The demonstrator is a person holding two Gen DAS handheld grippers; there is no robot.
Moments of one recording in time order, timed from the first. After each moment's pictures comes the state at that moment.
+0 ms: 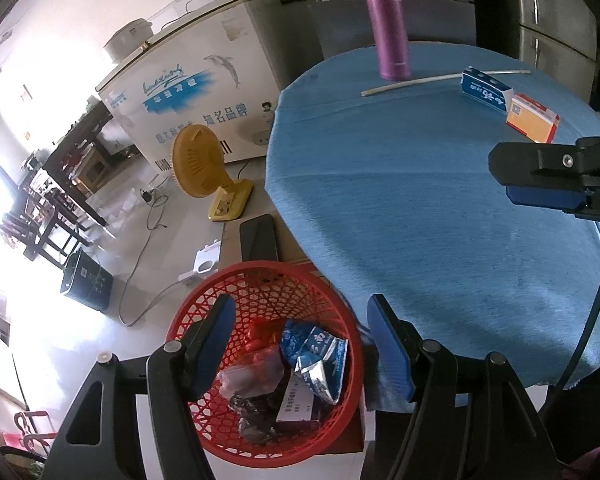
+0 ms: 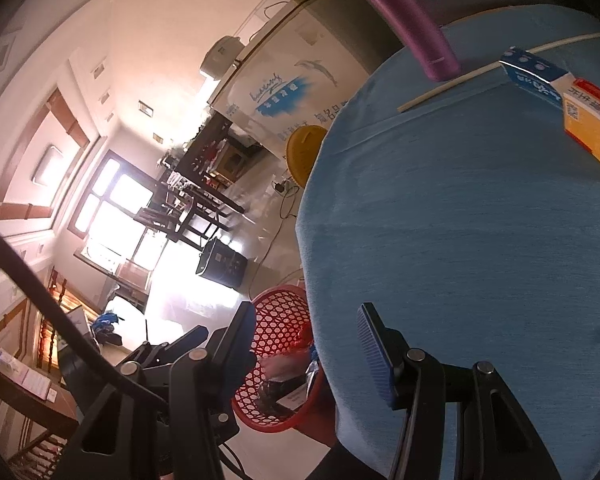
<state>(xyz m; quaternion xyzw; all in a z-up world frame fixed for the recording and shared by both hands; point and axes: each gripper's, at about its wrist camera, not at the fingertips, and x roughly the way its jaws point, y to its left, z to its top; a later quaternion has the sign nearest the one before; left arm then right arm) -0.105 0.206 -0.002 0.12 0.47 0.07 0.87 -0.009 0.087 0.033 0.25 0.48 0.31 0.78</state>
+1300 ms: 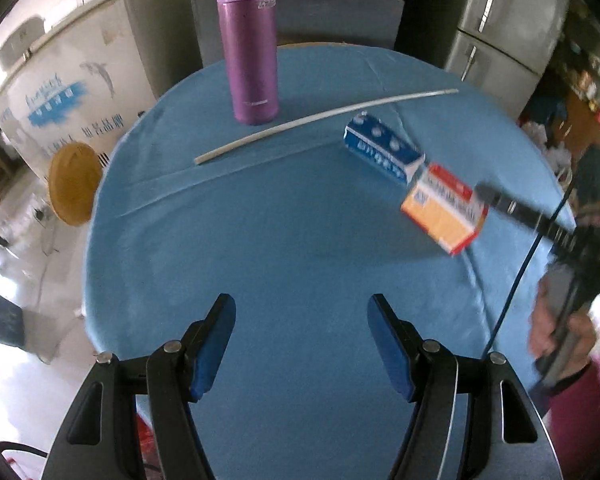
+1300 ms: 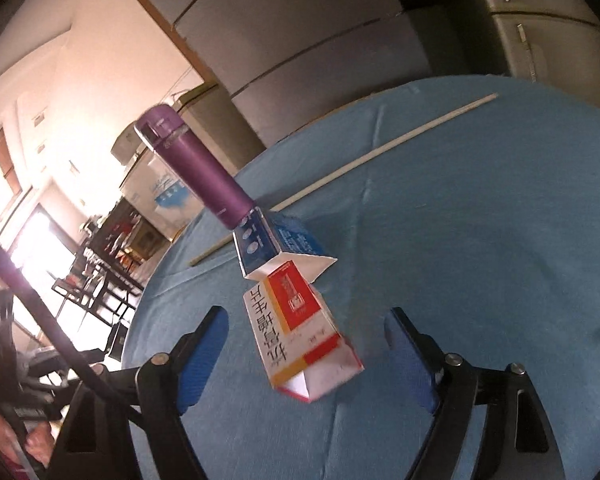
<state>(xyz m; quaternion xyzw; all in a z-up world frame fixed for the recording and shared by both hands) 0.066 0.085 0.017 0.03 0.53 -0.10 0.84 0.103 -0.136 0.008 0.22 0.41 0.15 0.87</state>
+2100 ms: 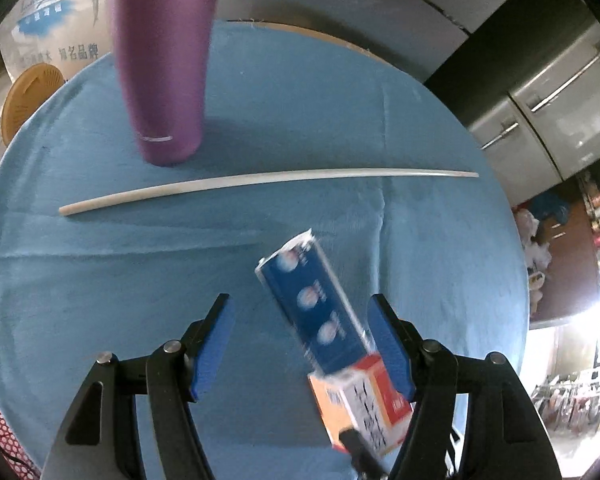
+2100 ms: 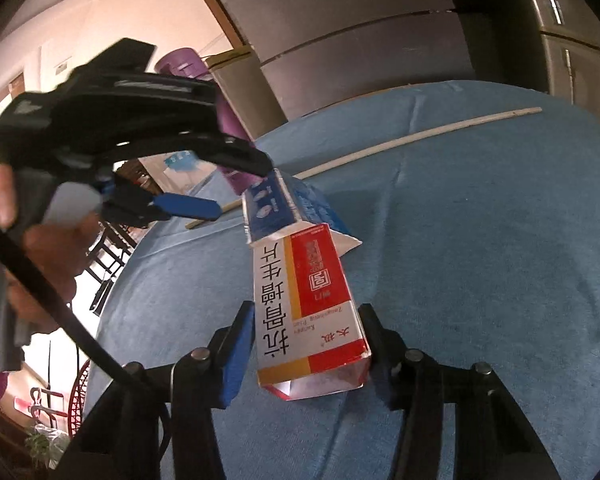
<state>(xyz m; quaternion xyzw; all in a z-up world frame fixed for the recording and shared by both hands) 0.231 0.008 -0.012 -0.14 0.58 -0.08 0.80 0.108 -0.109 -0.014 0.15 0.42 0.18 0.88</state>
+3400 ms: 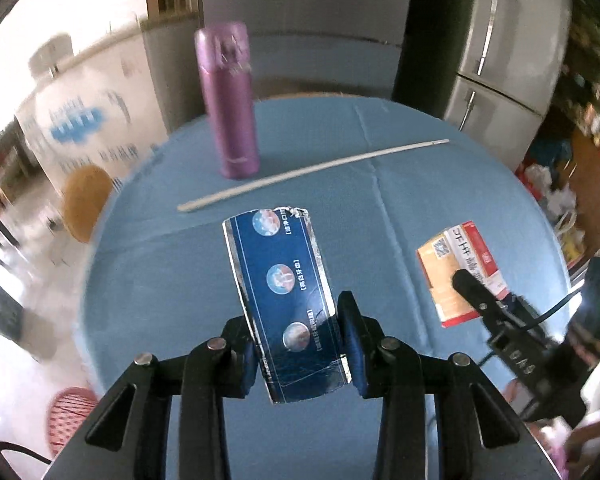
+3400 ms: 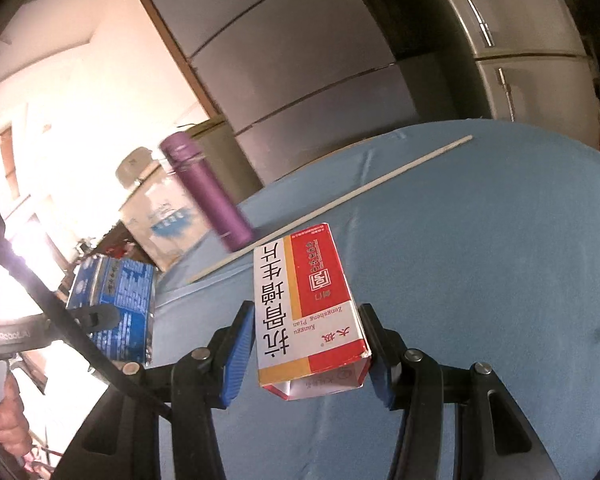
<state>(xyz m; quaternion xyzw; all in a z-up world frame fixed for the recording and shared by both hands) 0.036 0.029 0.058 0.04 0.43 -0.06 0.90 0.030 -0.133 0.024 0.21 0.32 0.12 0.92</state>
